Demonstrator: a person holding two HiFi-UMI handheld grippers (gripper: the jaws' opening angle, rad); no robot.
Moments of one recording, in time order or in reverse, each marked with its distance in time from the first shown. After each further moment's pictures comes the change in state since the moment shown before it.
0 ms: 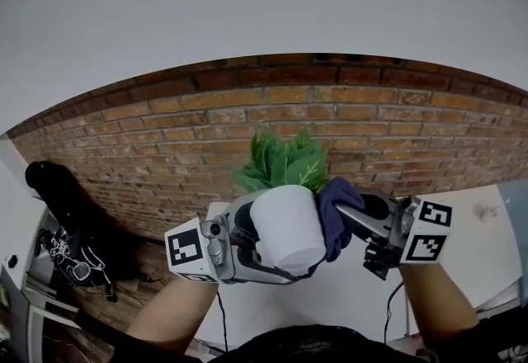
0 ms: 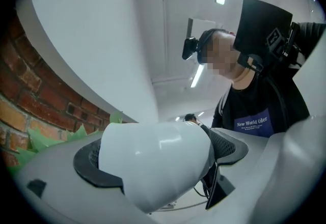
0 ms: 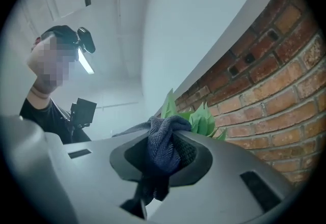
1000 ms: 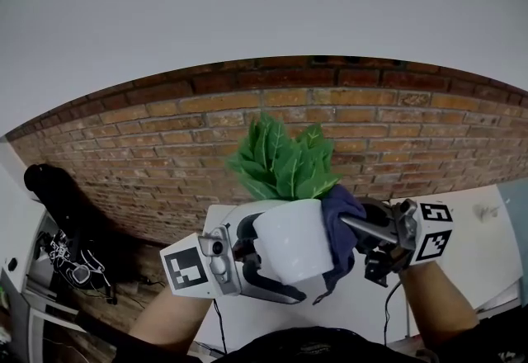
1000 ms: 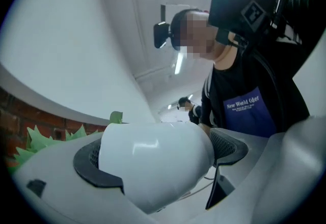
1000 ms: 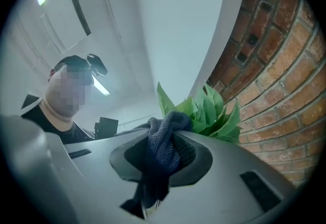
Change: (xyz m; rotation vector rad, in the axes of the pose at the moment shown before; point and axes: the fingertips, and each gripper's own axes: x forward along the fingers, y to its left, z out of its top) left arm 0.012 -0.024 0.001 0.246 0.140 -0.095; right arm 0.001 0.021 0.010 0.165 -0.106 0.228
